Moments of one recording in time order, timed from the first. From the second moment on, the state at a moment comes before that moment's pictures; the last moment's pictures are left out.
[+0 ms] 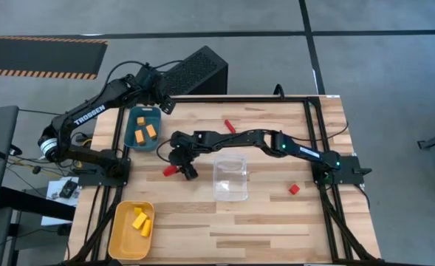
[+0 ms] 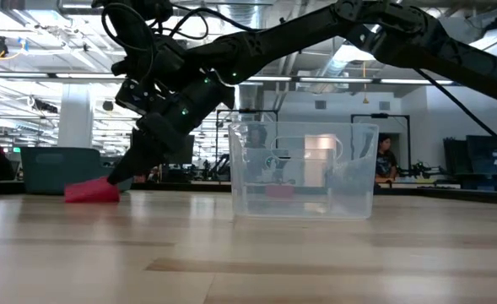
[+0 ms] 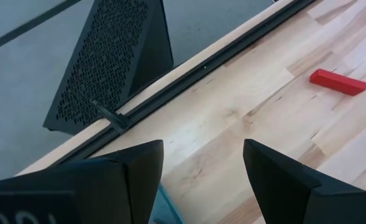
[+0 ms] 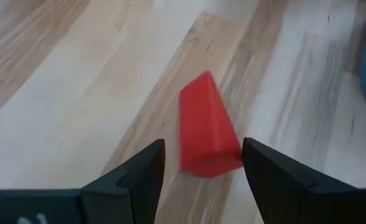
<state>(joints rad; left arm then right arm) 0.74 1.28 1.23 -0.86 -0.15 -0.16 -0.10 2.64 2.32 -0.49 -0.34 -0.44</state>
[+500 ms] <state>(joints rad) 0.74 1.28 1.23 -0.87 -0.16 -0.15 -0.09 2.66 2.32 -0.40 -0.33 -0.42</state>
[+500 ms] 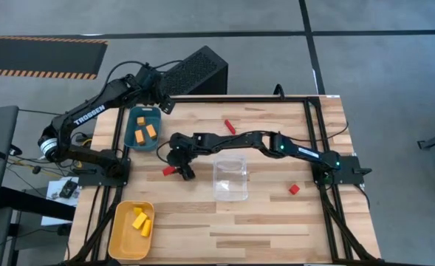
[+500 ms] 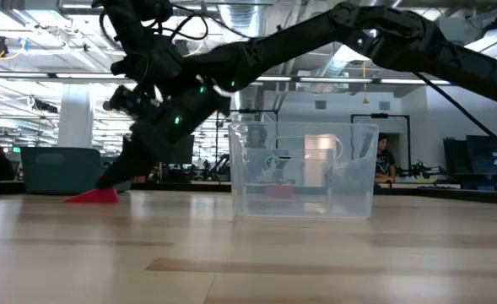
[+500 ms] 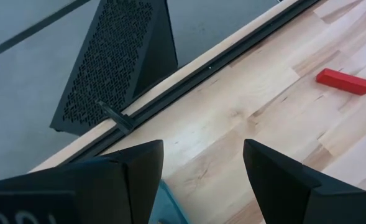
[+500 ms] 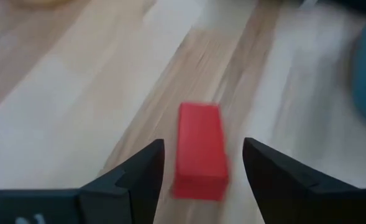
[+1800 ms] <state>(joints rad) 0.91 1.40 1.21 -0.59 0.65 -0.14 -0.34 2.21 2.26 -1.04 -0.17 -0.17</state>
